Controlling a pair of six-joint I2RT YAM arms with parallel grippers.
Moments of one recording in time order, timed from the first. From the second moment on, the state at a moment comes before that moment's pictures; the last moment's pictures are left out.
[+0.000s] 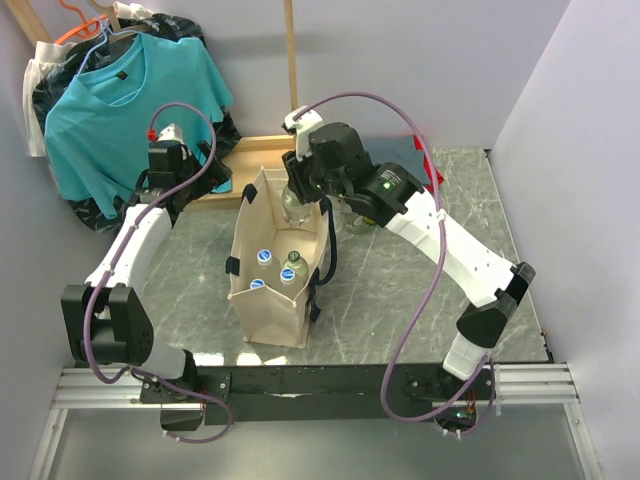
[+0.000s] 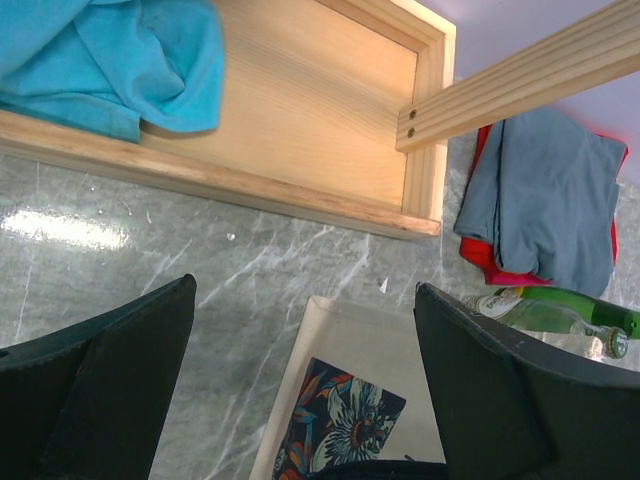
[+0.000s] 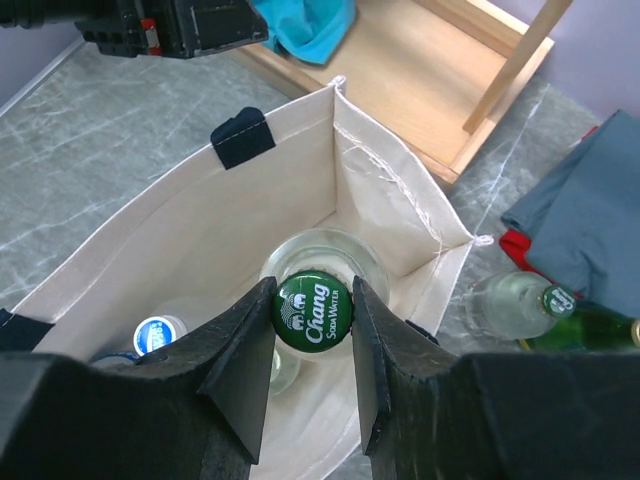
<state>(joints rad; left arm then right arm) -0.04 1.46 1.24 -0.30 0.09 -0.57 0.86 1.69 1.97 -0.74 0.14 0.07</state>
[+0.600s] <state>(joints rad) -0.04 1.45 1.24 -0.30 0.11 -0.57 0.86 1.62 1.94 -0.72 0.27 0.03</state>
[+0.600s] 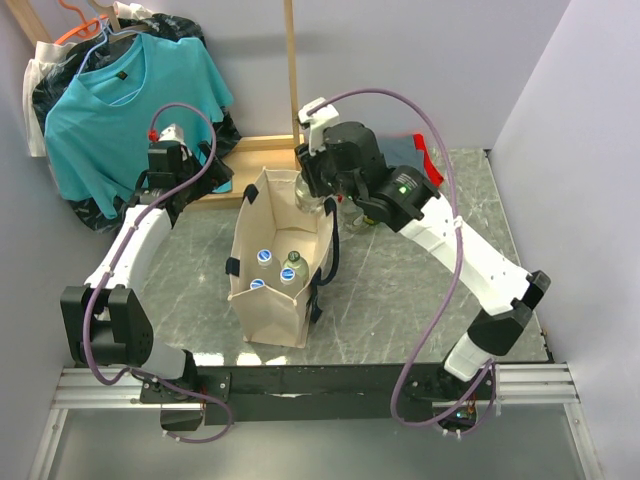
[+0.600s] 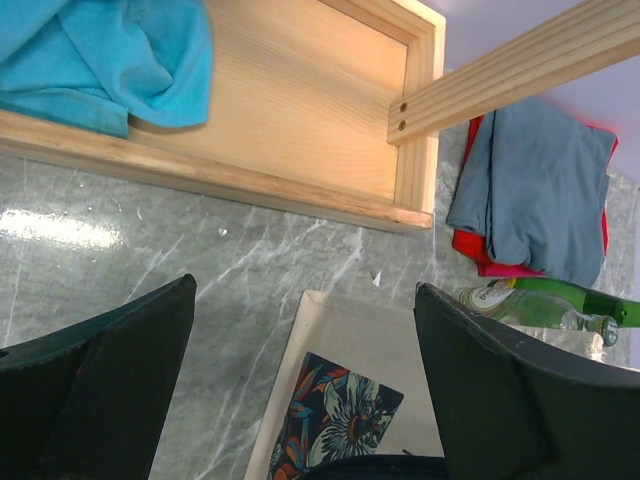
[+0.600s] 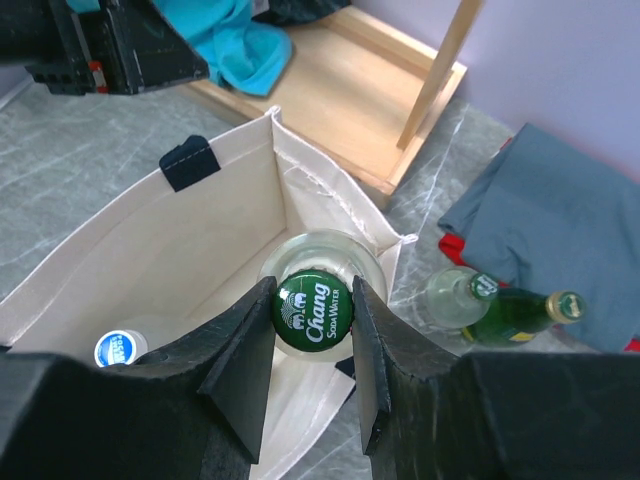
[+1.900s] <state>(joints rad) -0.05 1.45 1.21 -0.28 0.11 -0.58 0.77 1.38 1.68 -0.59 0.56 0.02</state>
